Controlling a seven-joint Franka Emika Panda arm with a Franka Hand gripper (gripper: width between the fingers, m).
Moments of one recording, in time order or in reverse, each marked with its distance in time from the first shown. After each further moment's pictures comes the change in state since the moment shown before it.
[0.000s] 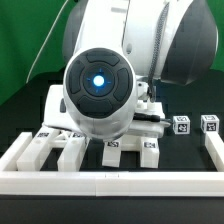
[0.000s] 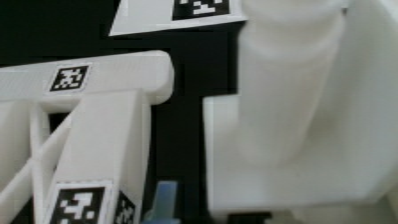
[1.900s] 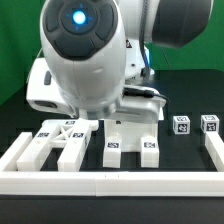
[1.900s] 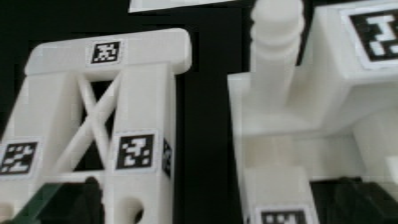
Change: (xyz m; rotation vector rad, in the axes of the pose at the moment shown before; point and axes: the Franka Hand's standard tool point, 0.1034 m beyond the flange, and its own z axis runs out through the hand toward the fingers) arm -0.012 0.015 -0.057 0.027 0.148 0.005
